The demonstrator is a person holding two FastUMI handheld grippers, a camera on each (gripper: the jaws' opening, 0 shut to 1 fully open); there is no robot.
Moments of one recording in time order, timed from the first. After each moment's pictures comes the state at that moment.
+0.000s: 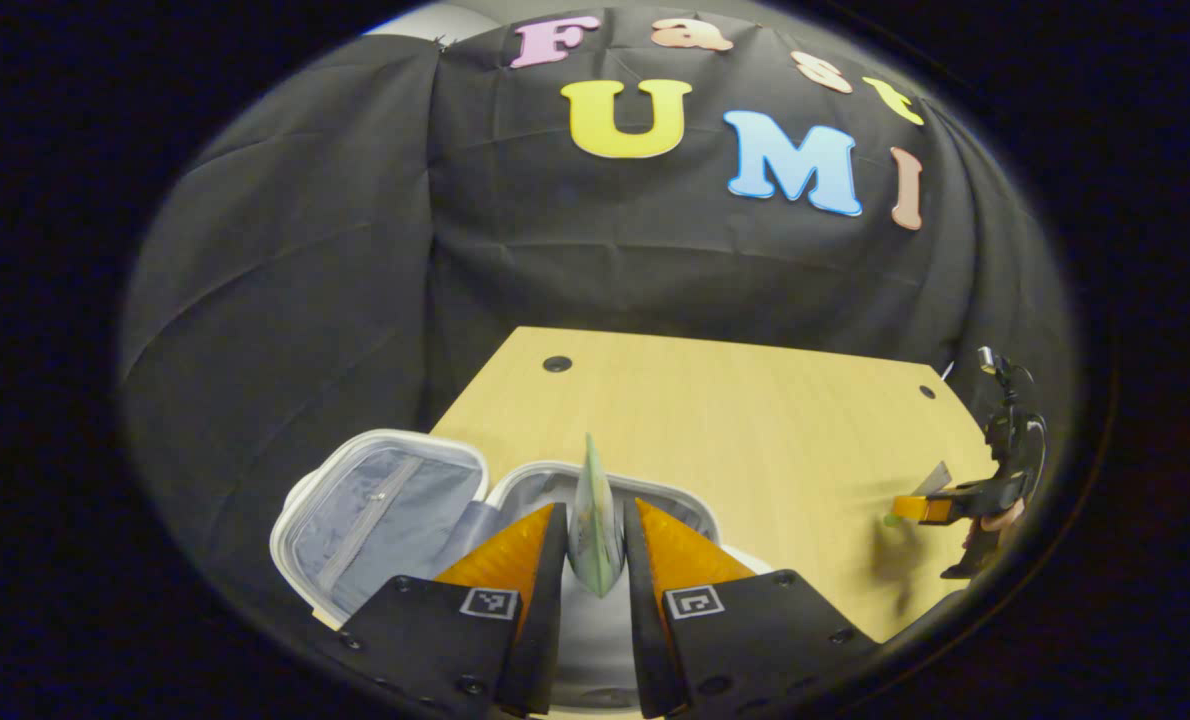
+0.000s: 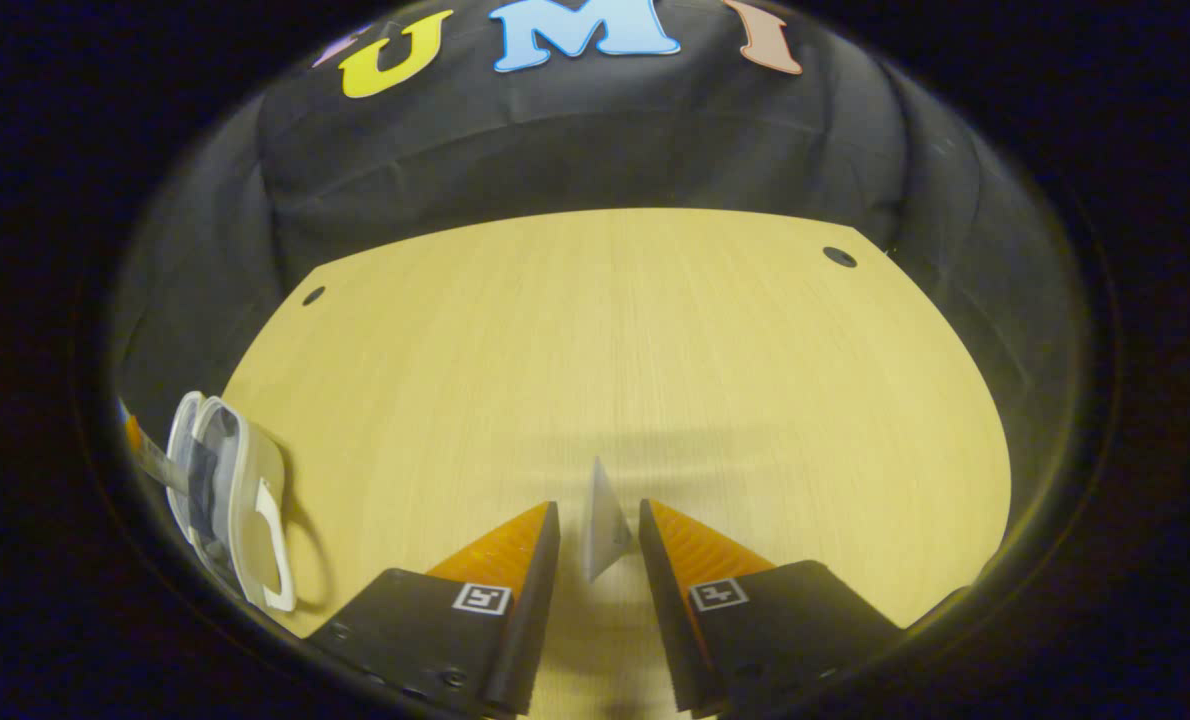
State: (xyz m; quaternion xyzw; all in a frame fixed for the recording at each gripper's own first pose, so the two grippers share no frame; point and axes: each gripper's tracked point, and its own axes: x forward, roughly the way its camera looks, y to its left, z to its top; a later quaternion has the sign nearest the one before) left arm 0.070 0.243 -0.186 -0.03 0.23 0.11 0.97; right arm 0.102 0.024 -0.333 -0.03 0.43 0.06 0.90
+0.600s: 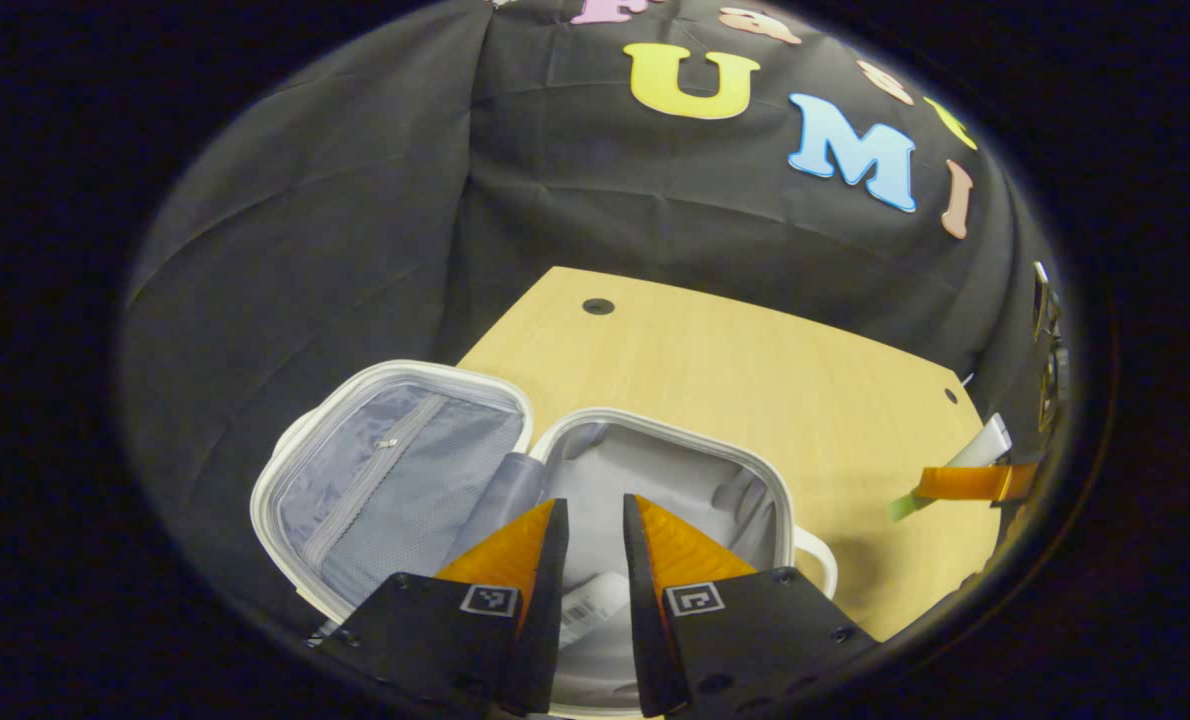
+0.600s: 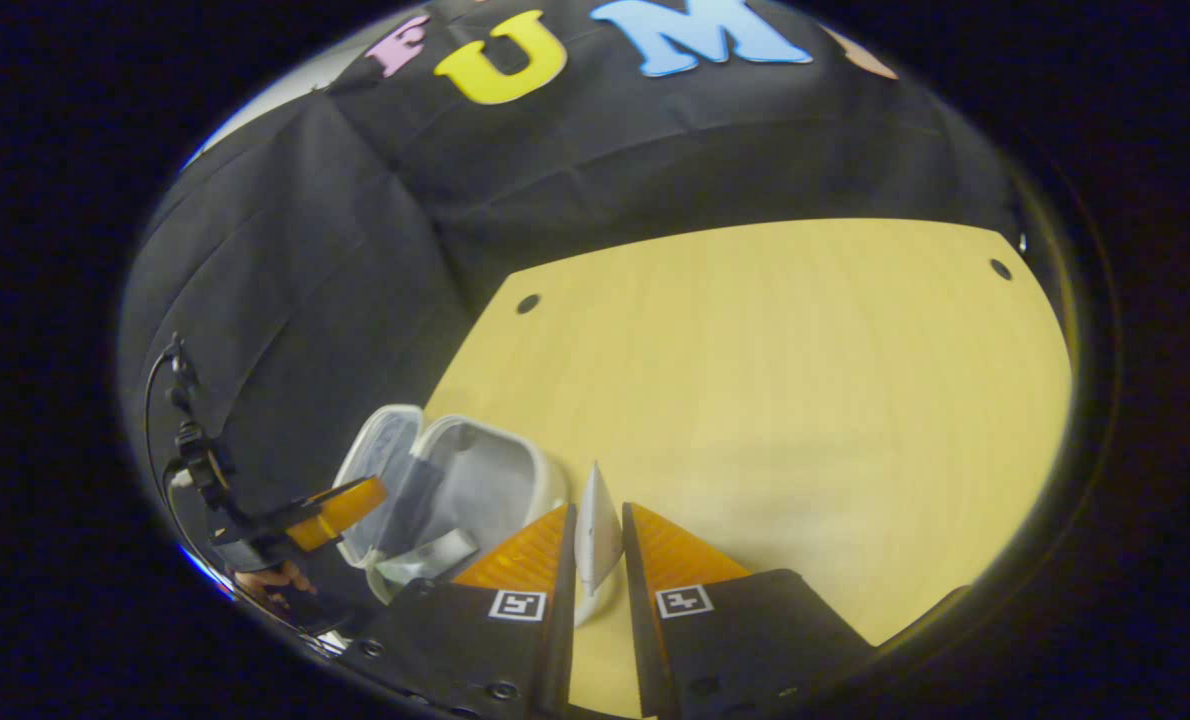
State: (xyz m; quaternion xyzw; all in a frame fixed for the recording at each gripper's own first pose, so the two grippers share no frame) left arm 0.066 0.300 -0.237 -0.10 0.28 0.14 0.94; right arm 0.008 0.259 -0.240 0.05 0.44 0.33 0.84
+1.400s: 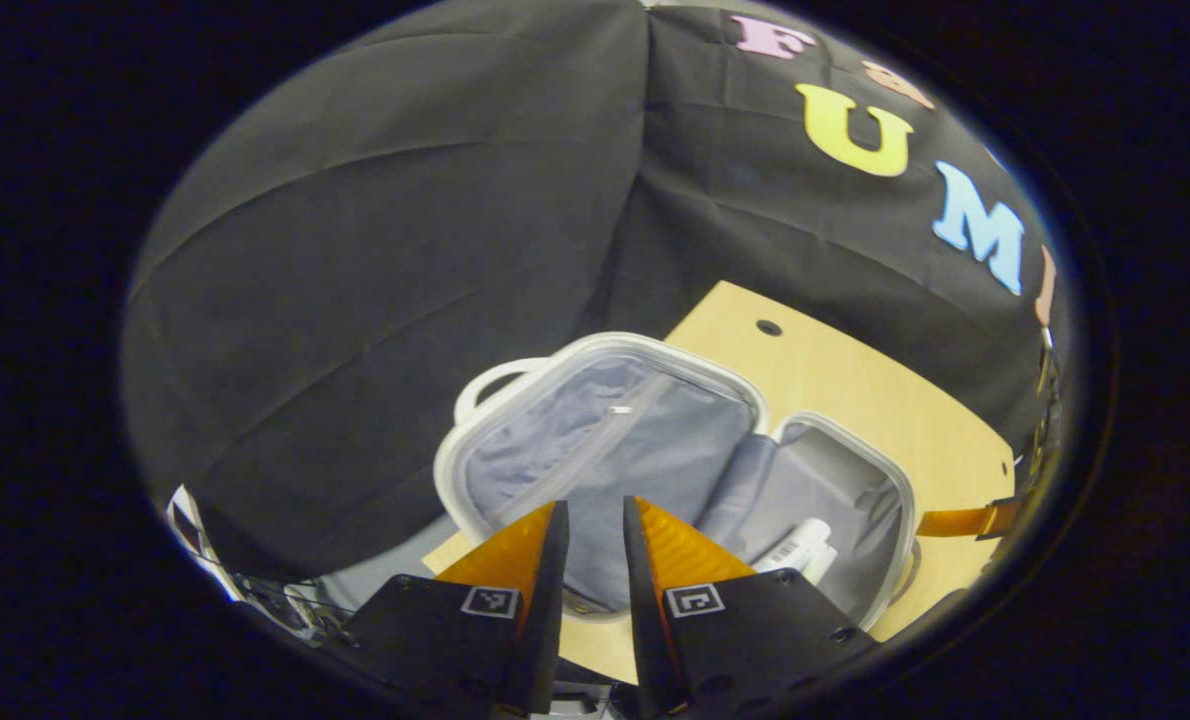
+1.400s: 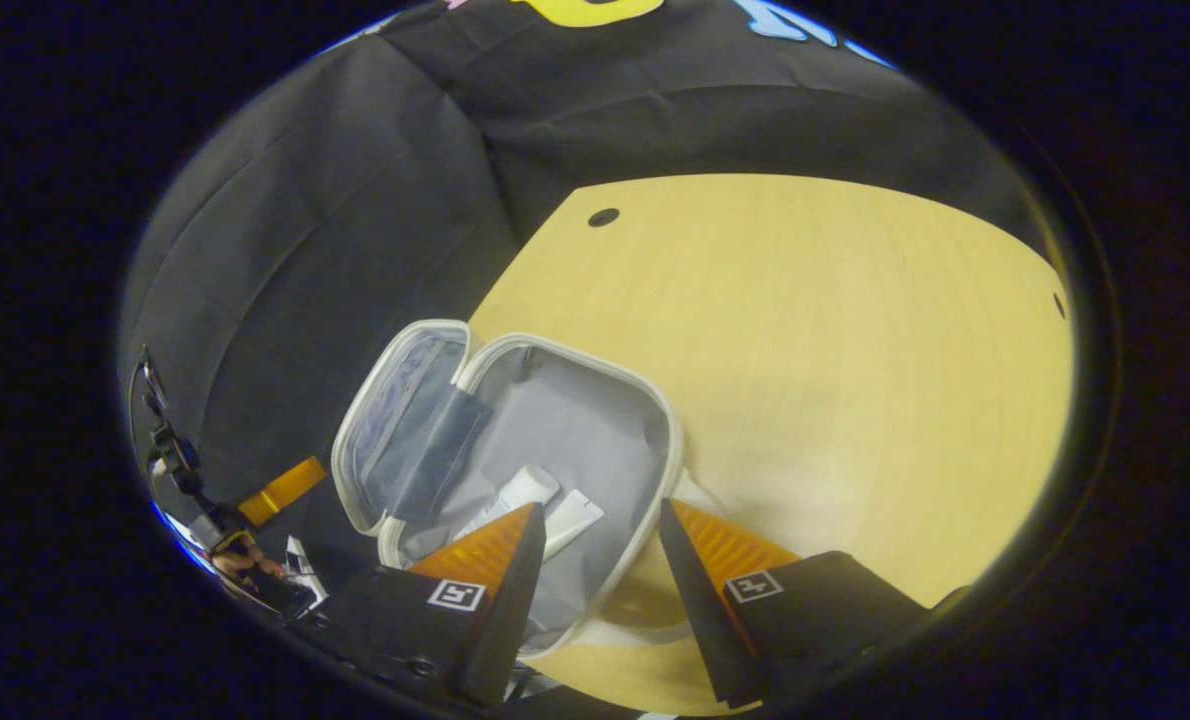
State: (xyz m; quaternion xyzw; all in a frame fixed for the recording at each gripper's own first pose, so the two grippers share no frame) left arm -0.073 0.479 -0.232 -0.18 0.25 0.31 0.90; right arm 0.021 0.283 -0.277 0.01 0.49 0.33 0.80
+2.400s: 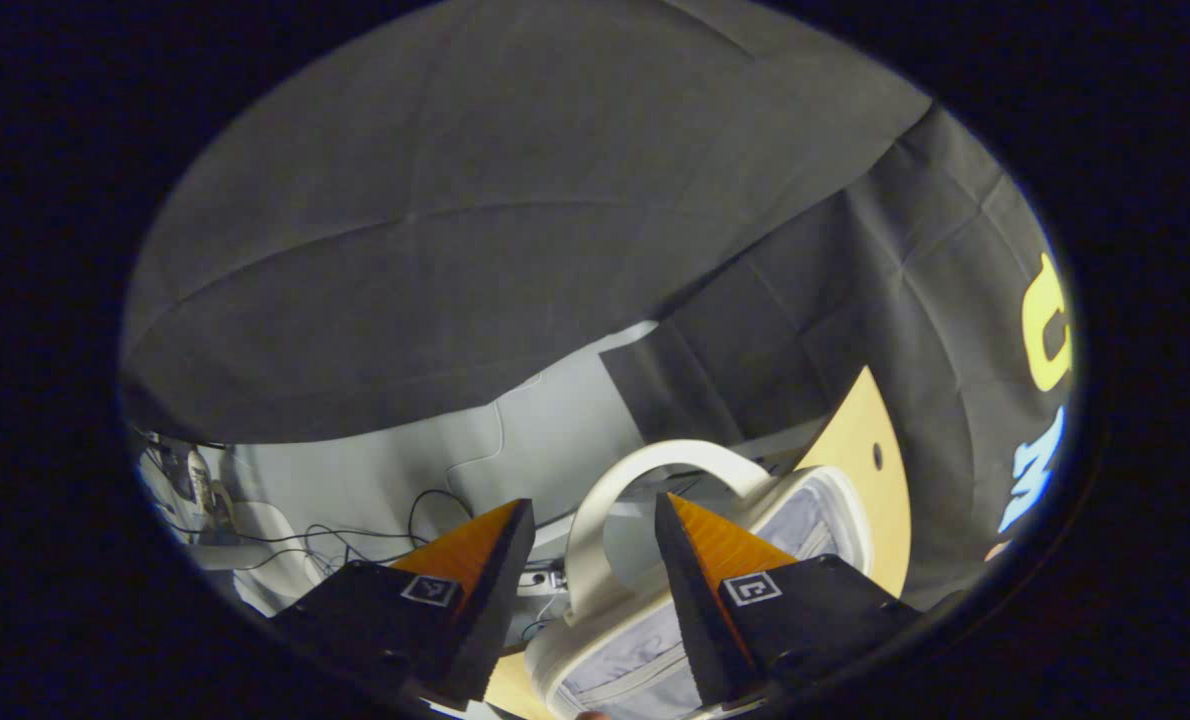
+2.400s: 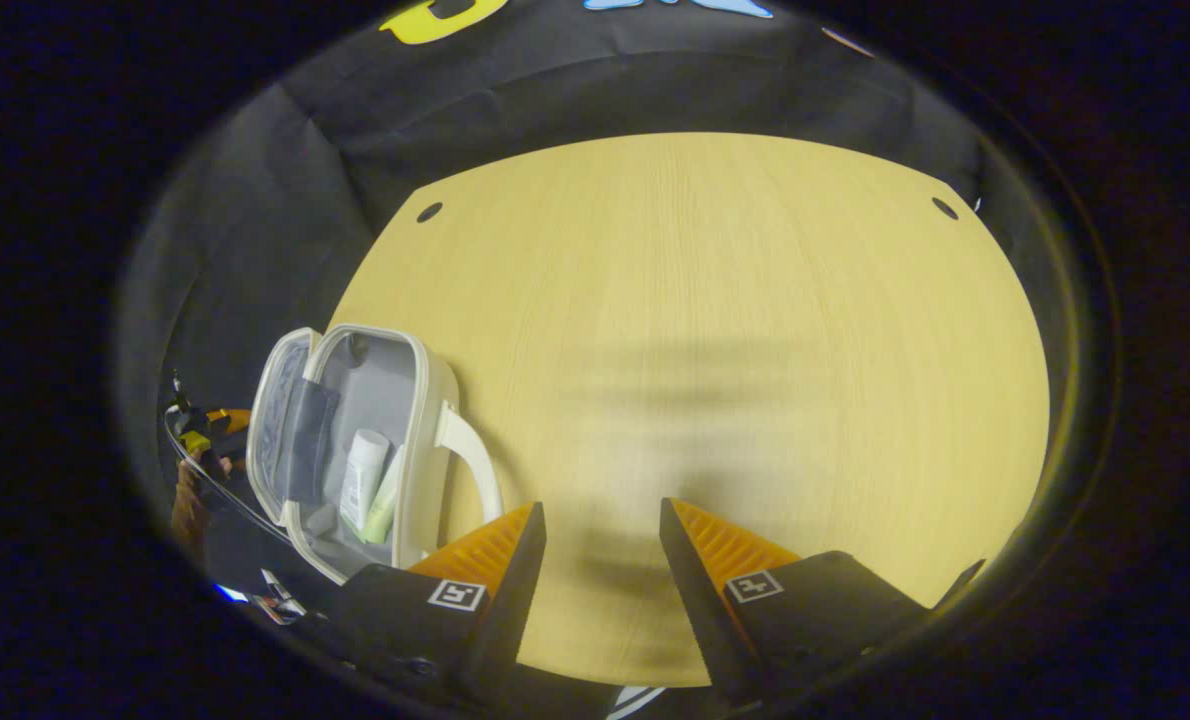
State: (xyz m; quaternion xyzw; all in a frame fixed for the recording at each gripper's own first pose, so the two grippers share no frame) left arm 0.001 0.682 -0.347 -0.44 0.31 0.34 0.77; right arm 0.011 0.141 -0.306 0.00 0.55 0.17 0.82
